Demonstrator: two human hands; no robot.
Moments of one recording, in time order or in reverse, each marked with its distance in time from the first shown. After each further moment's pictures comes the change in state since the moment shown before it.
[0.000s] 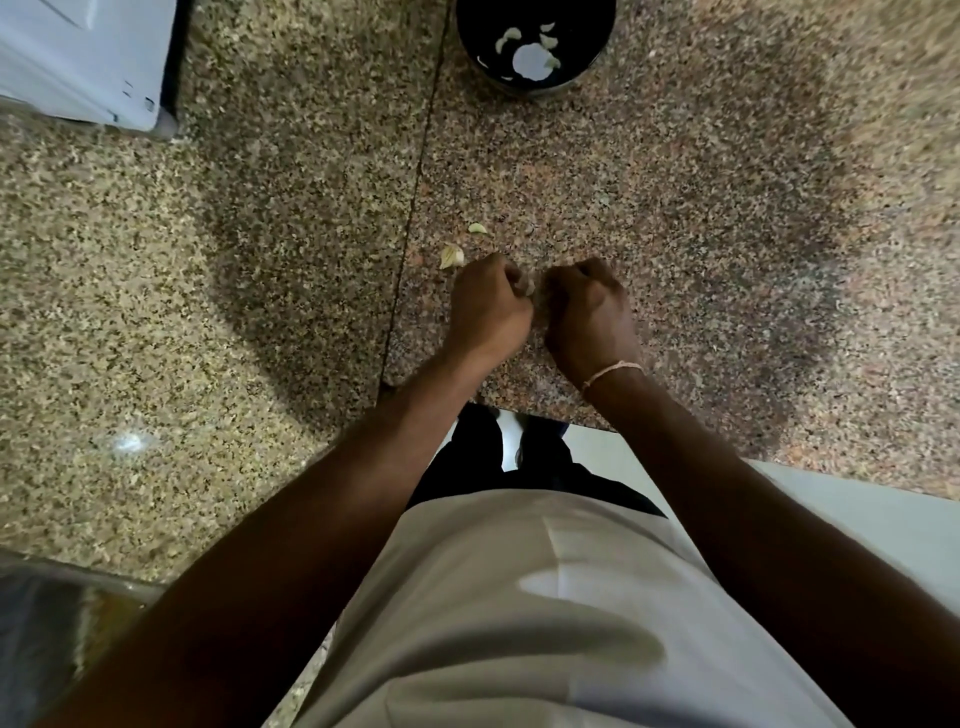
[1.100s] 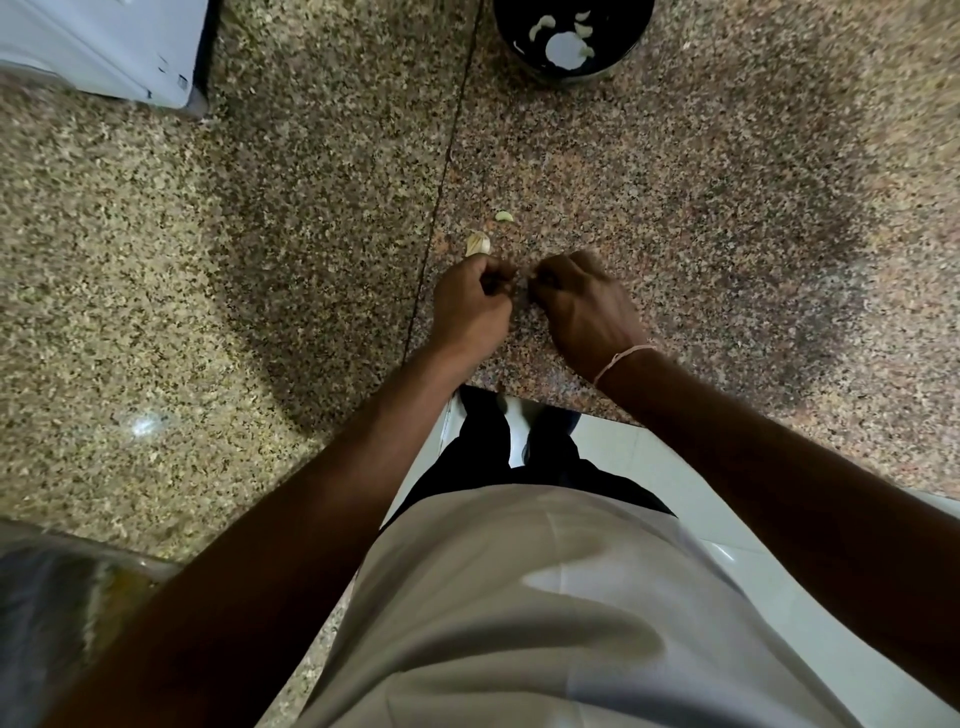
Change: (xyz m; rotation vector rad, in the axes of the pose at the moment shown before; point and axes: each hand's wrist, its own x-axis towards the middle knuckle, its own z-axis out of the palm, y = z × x) left_hand -0.012 -0.040 -0.023 -0.331 0.026 -0.110; right_hand 0.005 -0.007 0.011 -0.398 -0.175 -0.446
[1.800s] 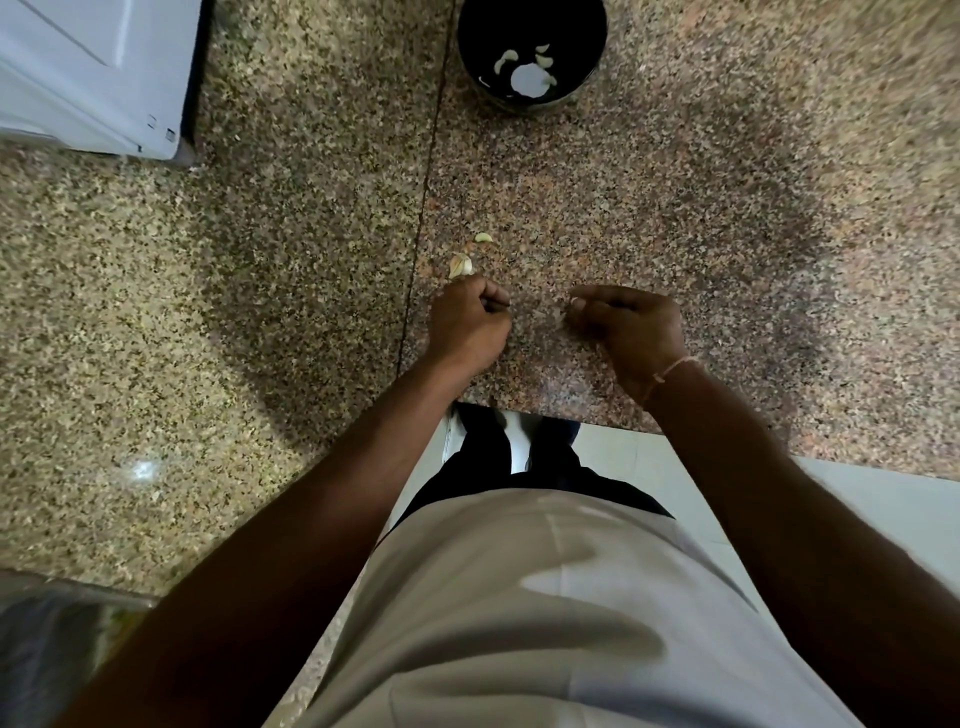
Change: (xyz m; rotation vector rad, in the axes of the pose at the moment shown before) left_hand 0.003 0.004 0.005 0.199 -0.047 0.066; right_hand -0.030 0.034 0.010 1.578 0.253 0.891
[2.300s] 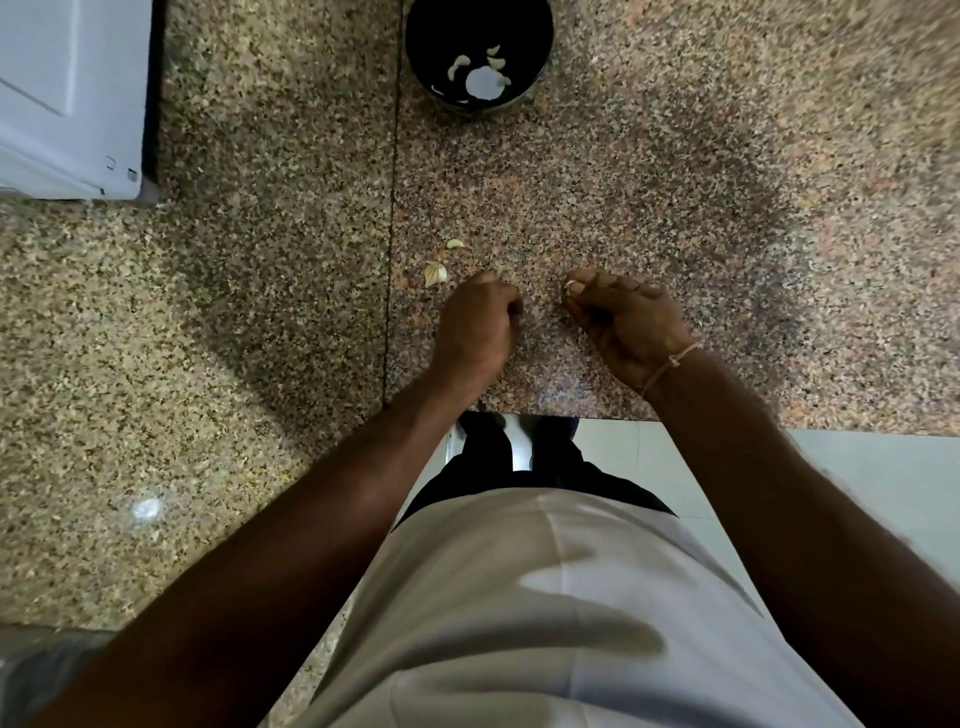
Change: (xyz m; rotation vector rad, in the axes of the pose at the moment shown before) left_hand 0.001 0.022 0.021 0.480 -0.059 0.397; right_hand -0.006 -0.013 -0.009 0.469 -0.039 0.112
